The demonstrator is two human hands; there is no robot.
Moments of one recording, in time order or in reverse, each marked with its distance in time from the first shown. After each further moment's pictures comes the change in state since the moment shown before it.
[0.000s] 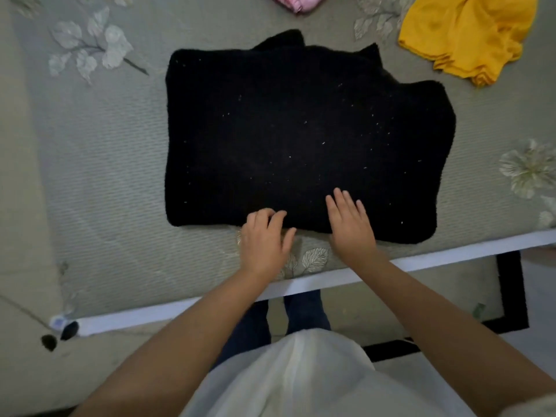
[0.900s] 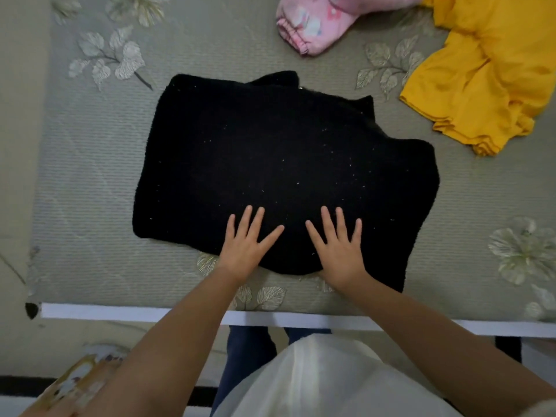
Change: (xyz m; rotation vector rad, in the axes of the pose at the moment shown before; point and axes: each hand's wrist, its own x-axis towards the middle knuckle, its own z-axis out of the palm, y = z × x) left_hand 0.055 0.027 0.037 0.588 -0.362 0.021; right_hand 0.049 0.081 -0.015 -0.267 -0.155 -0.239
